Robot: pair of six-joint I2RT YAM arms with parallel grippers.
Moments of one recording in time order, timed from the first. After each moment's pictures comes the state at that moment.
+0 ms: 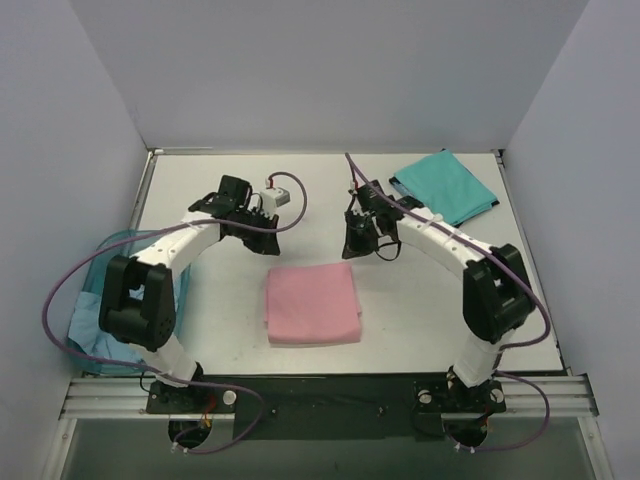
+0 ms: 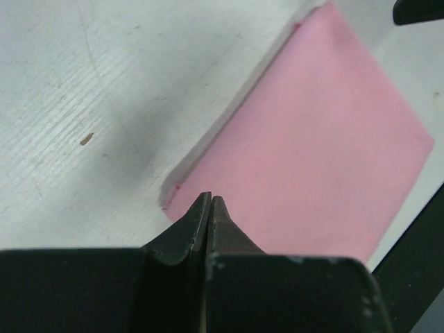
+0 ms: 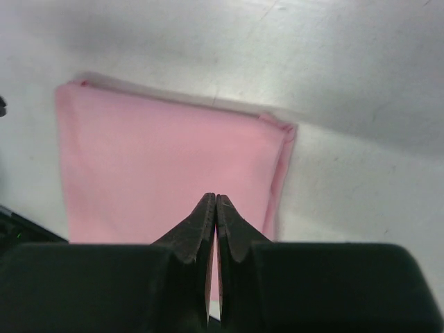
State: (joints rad) left arm -0.30 1.73 1.22 -0.57 0.54 0.20; right arm 0.53 1.83 1.33 -0.61 -0.19 0.49
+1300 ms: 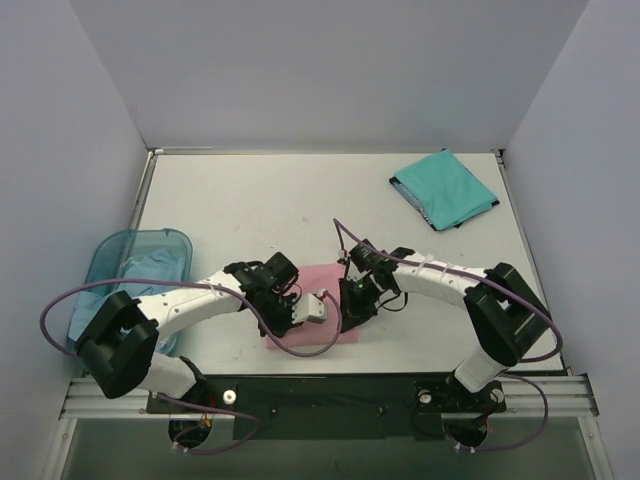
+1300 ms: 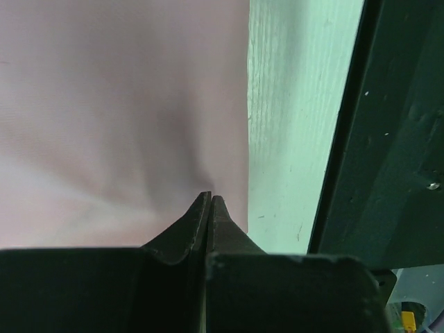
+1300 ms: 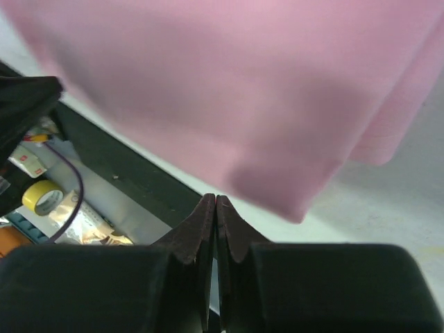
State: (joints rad) left arm -0.80 1.38 0.84 -0.75 0.38 0.64; right arm 0.72 1.58 0.88 -0.53 -0.49 0.61
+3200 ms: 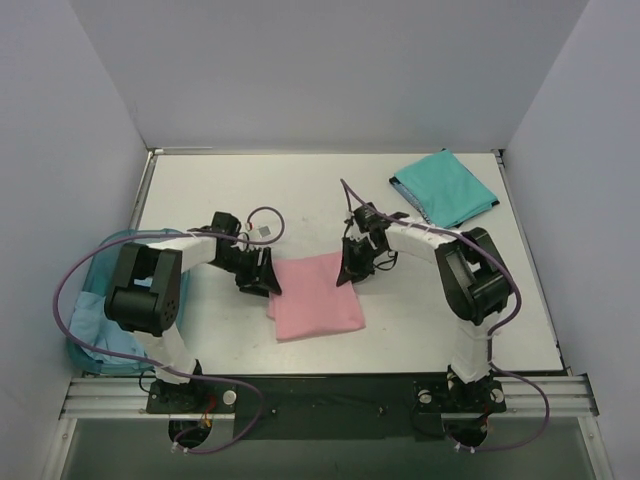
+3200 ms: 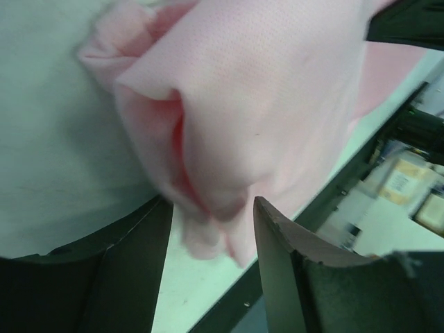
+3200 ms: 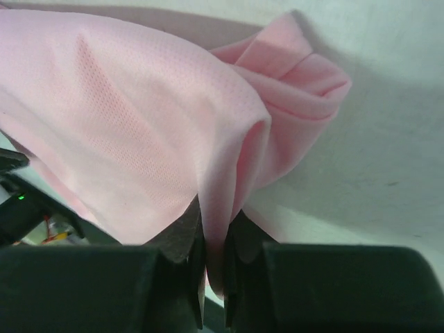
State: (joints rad) left arm -0.21 1.77 0.91 -0.50 0.77 -0.17; right arm 0.52 1.90 1.11 -0.45 -0.45 0.57
